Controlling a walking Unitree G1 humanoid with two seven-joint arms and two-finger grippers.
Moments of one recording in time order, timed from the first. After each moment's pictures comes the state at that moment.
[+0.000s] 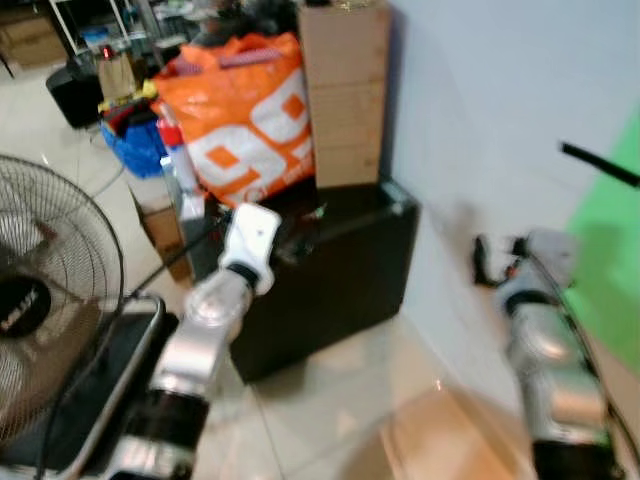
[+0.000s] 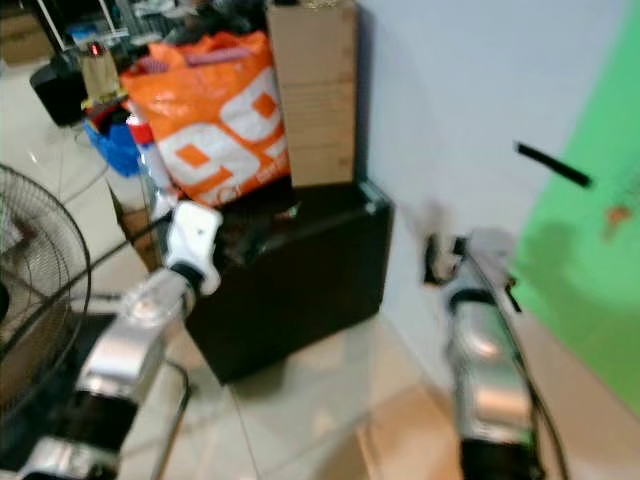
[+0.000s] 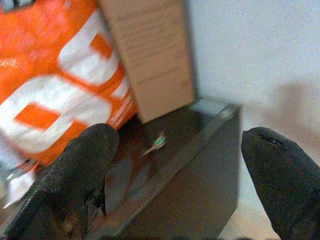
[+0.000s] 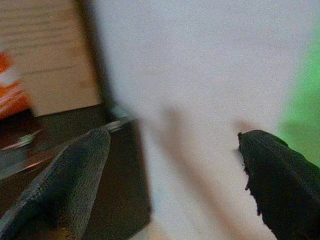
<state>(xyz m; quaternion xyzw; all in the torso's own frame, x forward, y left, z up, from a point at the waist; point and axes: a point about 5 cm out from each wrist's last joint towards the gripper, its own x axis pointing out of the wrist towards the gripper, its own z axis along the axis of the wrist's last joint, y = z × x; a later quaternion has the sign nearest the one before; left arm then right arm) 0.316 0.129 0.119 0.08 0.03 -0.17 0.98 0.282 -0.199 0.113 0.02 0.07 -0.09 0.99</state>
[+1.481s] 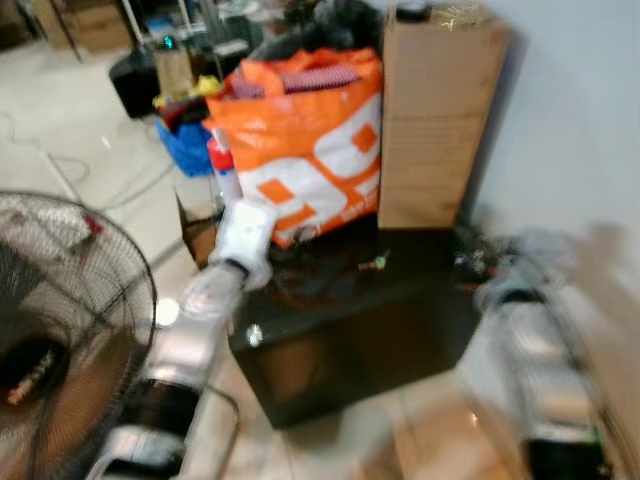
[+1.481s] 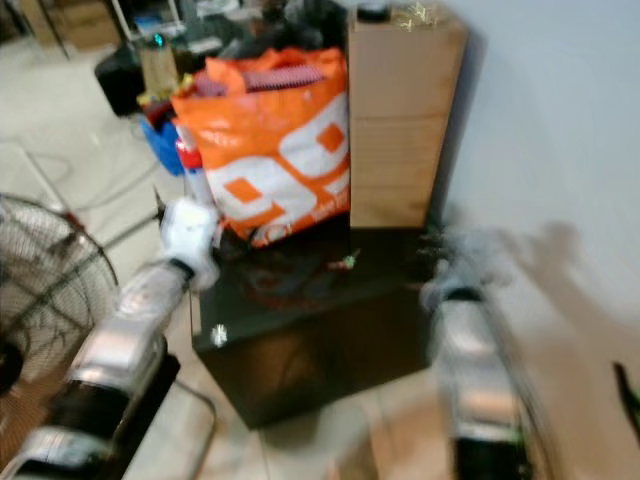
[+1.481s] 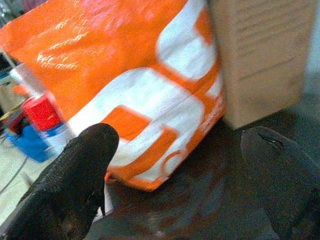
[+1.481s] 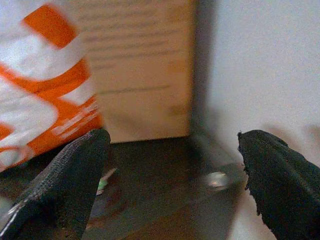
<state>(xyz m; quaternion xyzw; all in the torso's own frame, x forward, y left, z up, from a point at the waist) 0.322 0.136 0.121 0.10 0.03 -0.18 0.98 0.282 -0.189 0.110 0.00 0.08 -0.08 0.99</state>
